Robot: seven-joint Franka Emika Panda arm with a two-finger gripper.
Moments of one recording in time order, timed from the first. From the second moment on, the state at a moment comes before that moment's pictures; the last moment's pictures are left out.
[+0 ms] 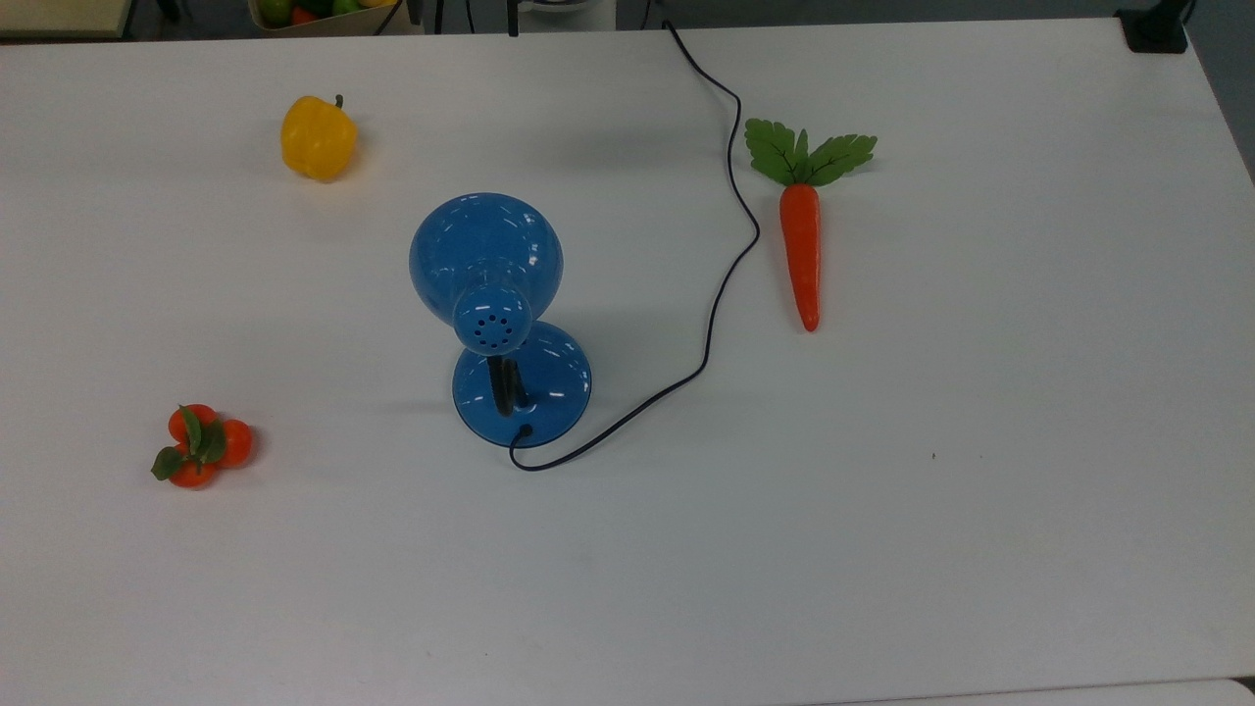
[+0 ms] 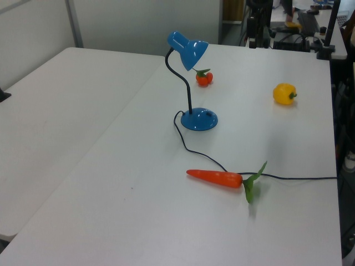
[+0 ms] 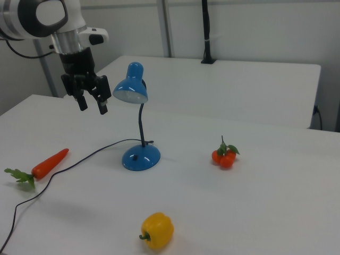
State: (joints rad) arm 0.06 0.01 -0.01 -1.60 -0.08 1.59 0.06
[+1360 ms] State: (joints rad) arm 0.05 0.03 -0.01 -1.81 -0.08 1.75 0.00
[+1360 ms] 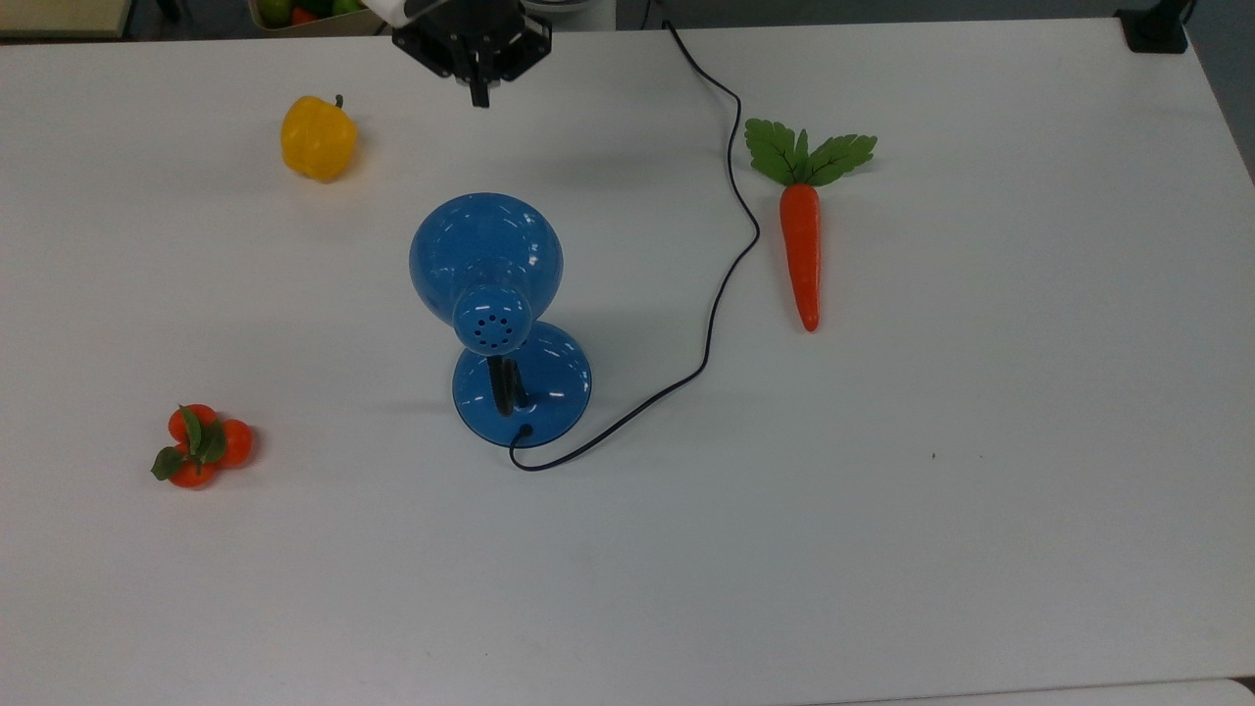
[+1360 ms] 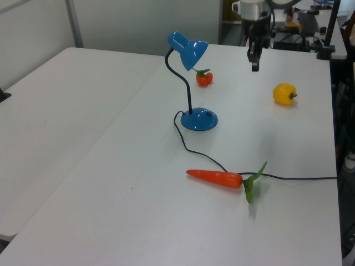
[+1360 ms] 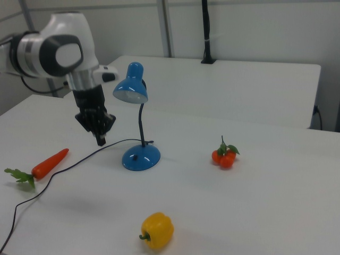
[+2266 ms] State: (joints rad) arm 0.01 0.19 -0.01 -2.02 -0.09 2.30 -0.01
